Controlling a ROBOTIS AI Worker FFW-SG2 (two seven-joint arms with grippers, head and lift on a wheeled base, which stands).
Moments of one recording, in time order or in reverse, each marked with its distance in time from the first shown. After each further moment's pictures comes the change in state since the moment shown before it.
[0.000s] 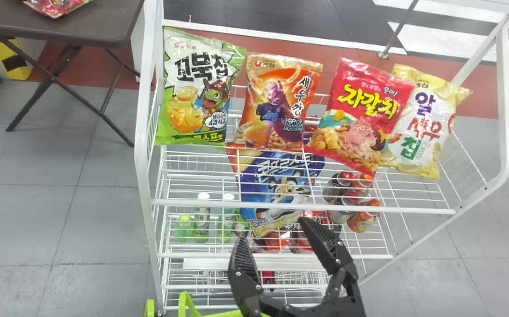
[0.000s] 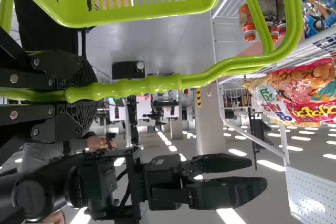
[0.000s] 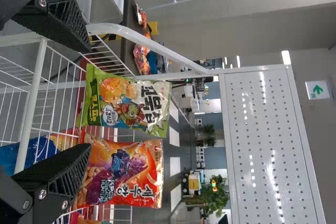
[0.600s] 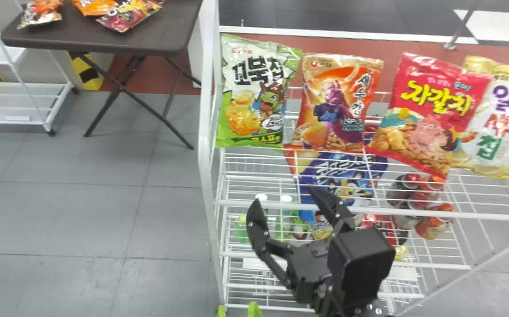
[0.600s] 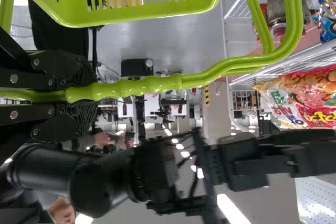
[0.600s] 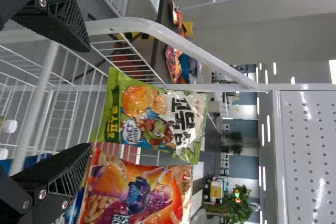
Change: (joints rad) left arm -0.016 0.058 -0.034 0.025 -0.002 -0.003 -0.010; right arm -0.384 0.118 0.110 0.141 0.055 0.364 -0.041
